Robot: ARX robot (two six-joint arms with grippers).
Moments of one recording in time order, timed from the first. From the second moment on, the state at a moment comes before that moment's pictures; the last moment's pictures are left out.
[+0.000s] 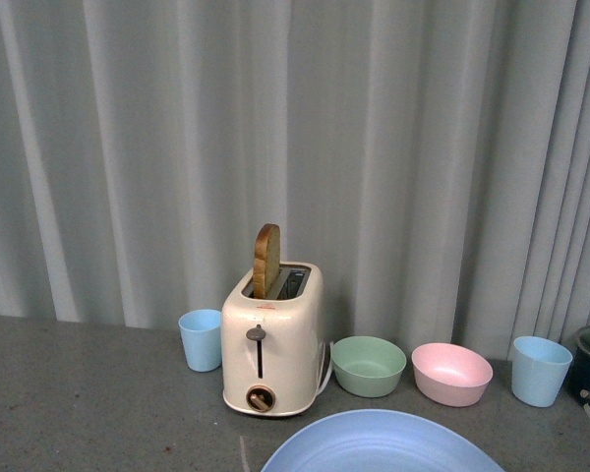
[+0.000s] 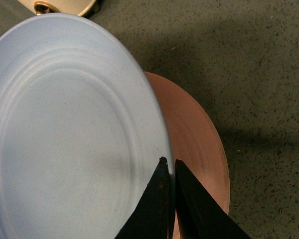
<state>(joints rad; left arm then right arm) 0.00 0.00 0.03 0.00 0.00 0.00 0.09 1.76 0.51 0.57 -0.29 0.34</state>
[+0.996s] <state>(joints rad) 0.00 0.00 0.03 0.00 0.00 0.00 0.05 1.86 0.48 0.62 -0.31 0.36</state>
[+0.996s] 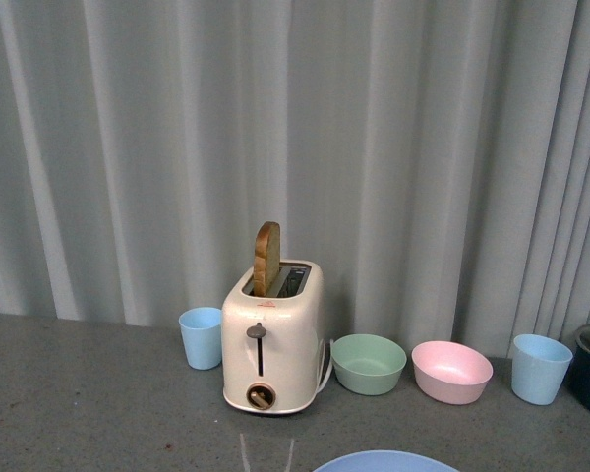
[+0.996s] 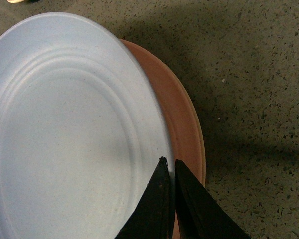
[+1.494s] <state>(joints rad) 0.00 0.00 0.03 0.00 0.00 0.00 -0.02 1.63 0.45 0.49 -0.33 0.35</state>
